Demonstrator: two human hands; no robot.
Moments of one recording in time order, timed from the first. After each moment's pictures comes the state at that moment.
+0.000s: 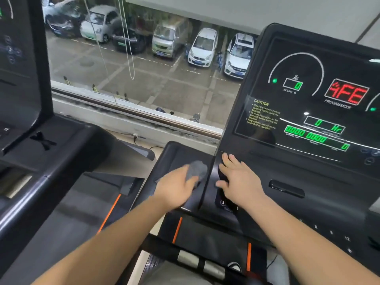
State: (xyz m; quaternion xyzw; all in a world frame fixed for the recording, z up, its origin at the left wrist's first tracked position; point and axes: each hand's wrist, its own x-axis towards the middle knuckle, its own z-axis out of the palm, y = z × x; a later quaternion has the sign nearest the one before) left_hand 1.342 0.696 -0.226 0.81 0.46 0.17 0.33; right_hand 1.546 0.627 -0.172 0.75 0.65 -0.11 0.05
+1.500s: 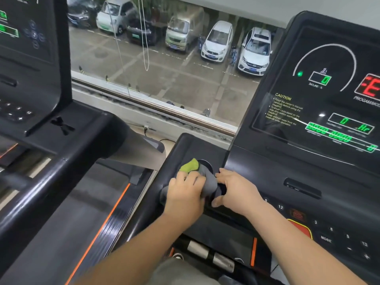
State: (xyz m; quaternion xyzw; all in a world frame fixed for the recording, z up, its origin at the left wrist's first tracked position) left_hand 1.327 0.640 -0.258 0.89 0.43 0.16 0.07; right_hand 1.505 0.618 -0.185 0.74 0.63 -0.25 0.02
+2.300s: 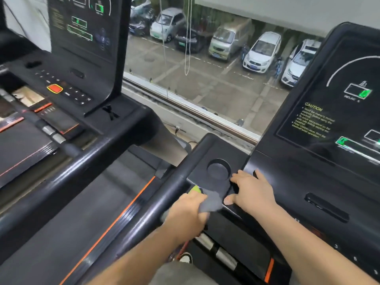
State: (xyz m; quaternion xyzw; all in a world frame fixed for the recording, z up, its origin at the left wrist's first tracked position) left_hand 1.299 0.575 -0.250 0.77 0.53 0.19 0.30; right_hand 1.510 0.618 -0.186 0.70 0.68 -0.19 0.09
